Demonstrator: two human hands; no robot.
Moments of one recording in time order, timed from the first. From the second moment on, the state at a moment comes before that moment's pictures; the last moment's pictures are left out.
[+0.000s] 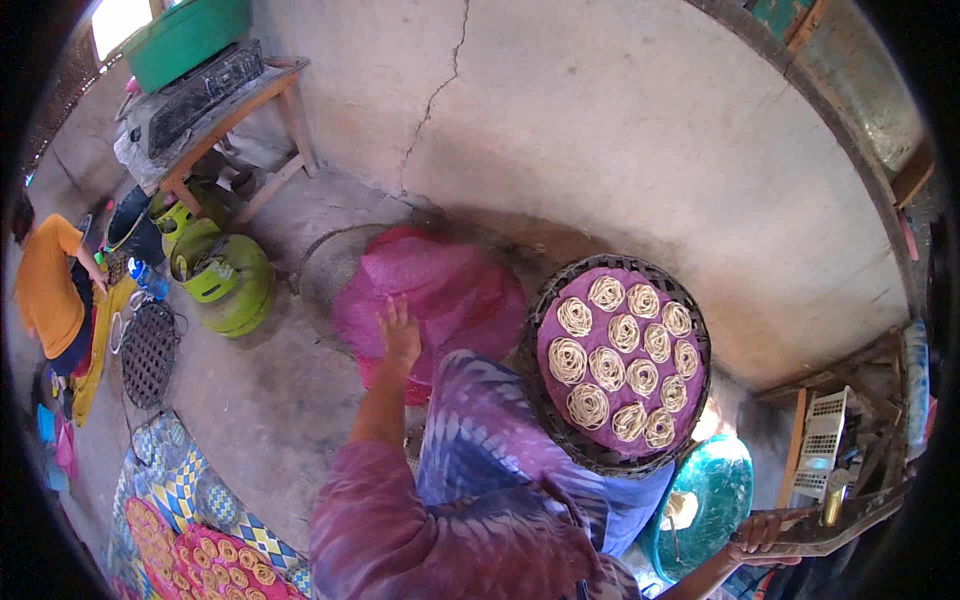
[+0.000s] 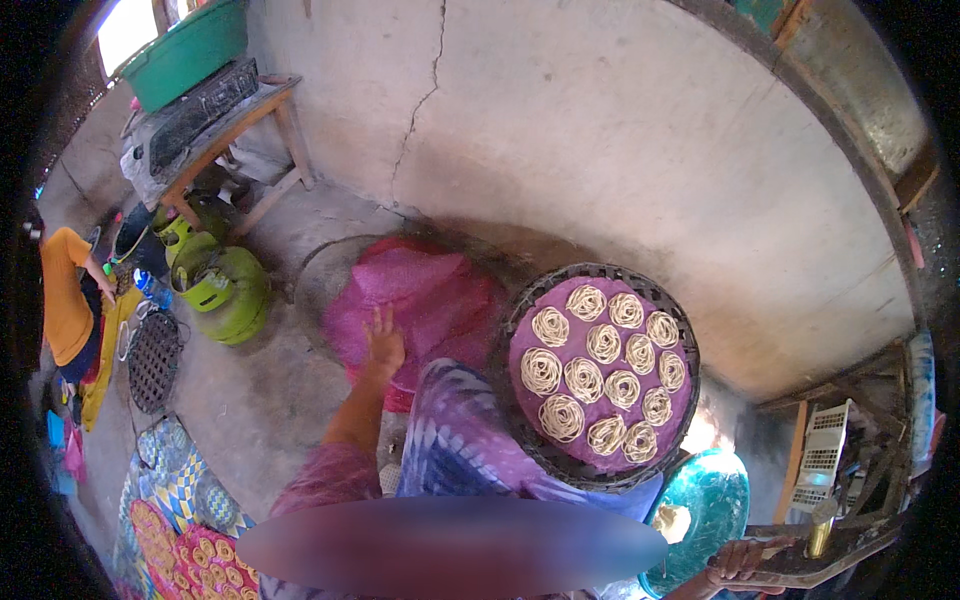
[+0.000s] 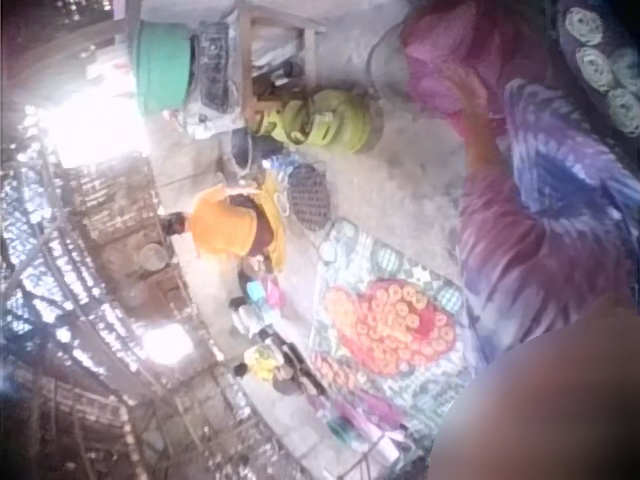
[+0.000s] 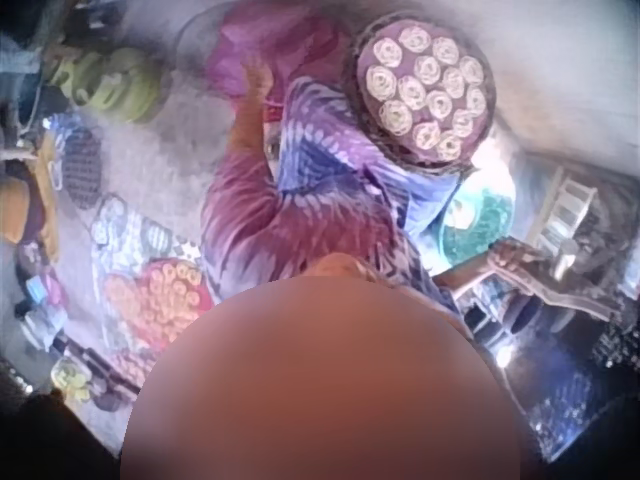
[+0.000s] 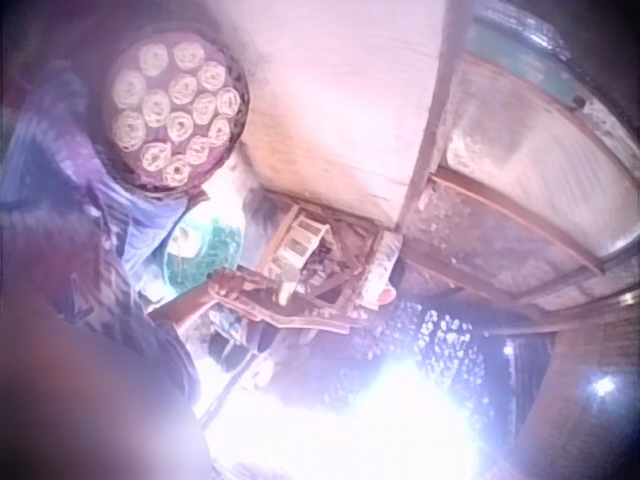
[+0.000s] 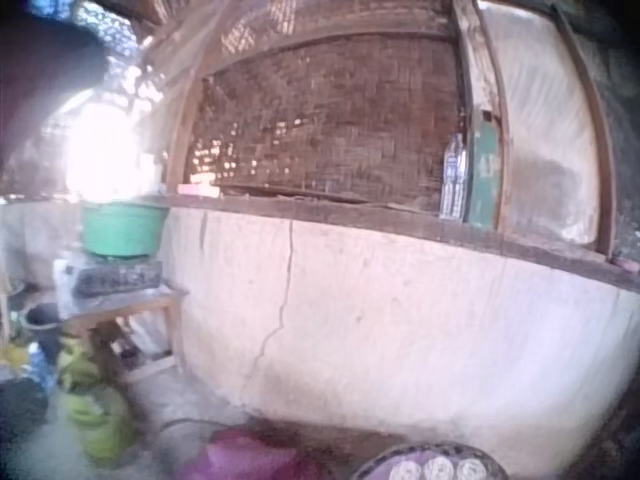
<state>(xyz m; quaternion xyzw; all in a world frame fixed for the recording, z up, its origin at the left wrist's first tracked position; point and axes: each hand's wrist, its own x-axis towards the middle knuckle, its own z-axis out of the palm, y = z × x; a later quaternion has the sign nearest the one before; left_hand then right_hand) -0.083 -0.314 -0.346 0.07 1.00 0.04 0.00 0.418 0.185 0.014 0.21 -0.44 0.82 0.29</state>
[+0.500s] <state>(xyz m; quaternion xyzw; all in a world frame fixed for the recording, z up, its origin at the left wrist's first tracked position) -0.131 -0.366 -0.167 0.18 0.84 0.50 -0.02 0.427 0.205 -0.013 0.22 -0.44 0.82 0.30</state>
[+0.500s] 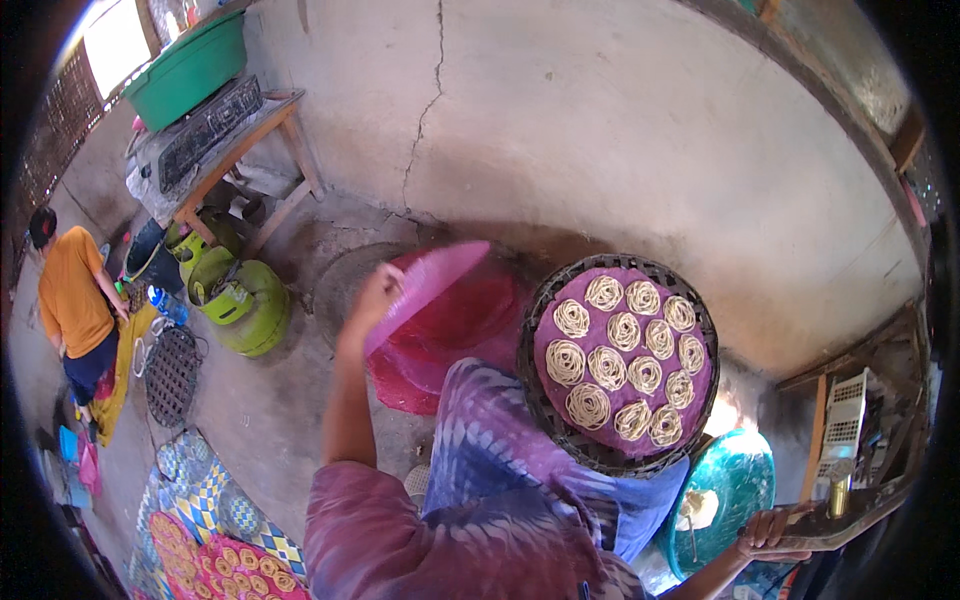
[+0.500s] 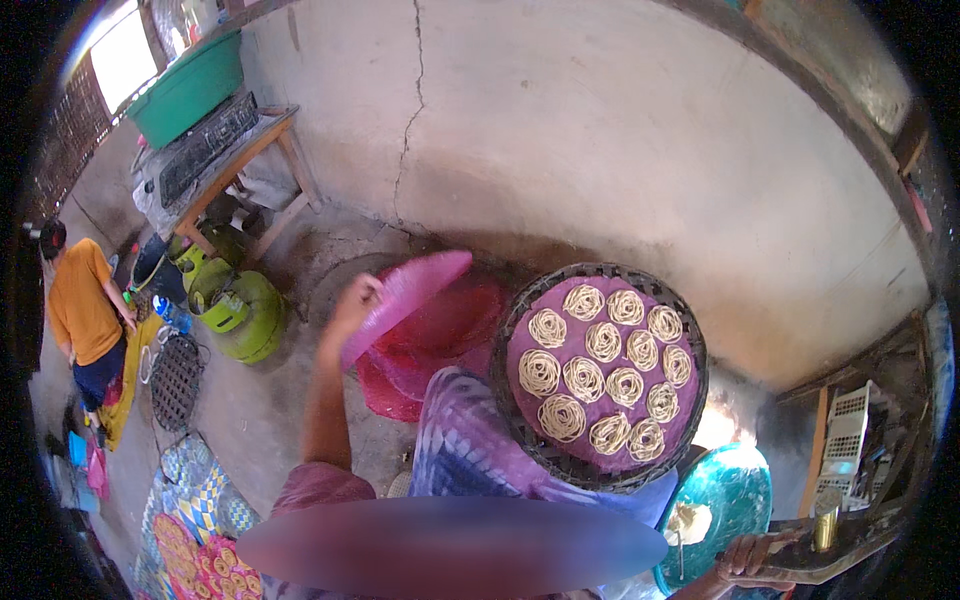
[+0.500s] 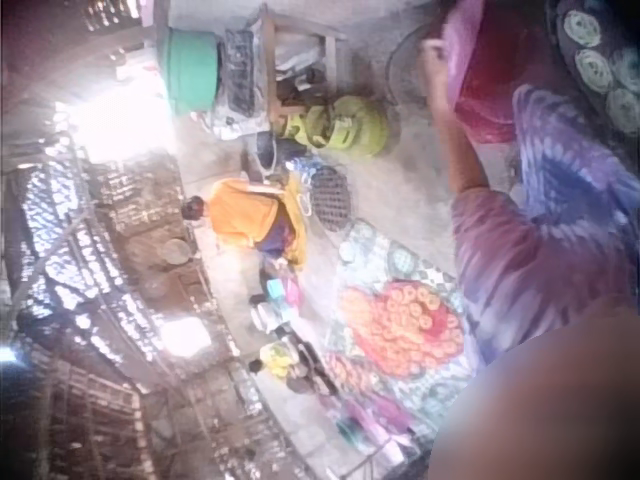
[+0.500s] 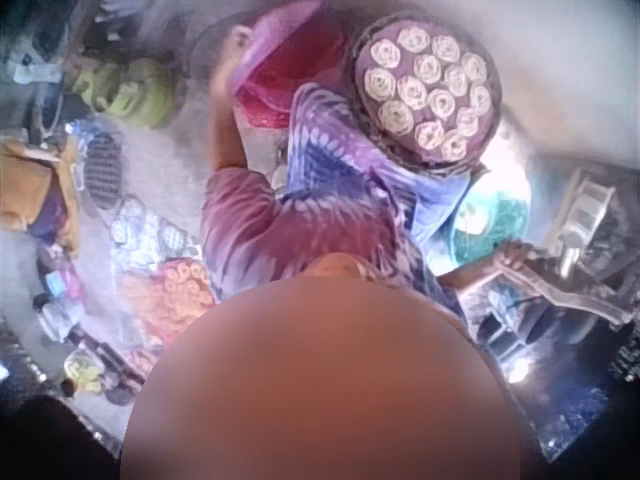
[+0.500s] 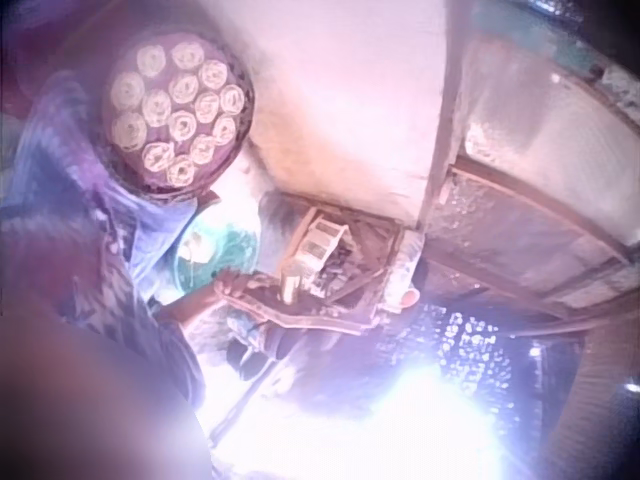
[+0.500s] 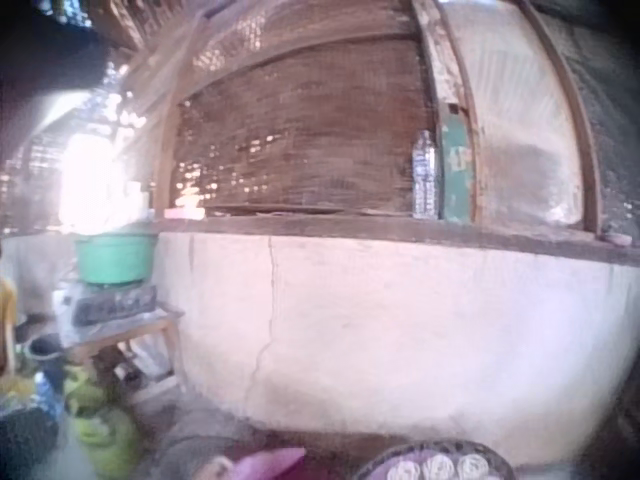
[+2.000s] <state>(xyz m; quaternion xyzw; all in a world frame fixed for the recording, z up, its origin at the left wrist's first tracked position) 0.125 0.059 -0.046 0.57 0.72 0.38 0.06 0.465 0.204 -0.093 0.23 -0.28 0.87 0.33</state>
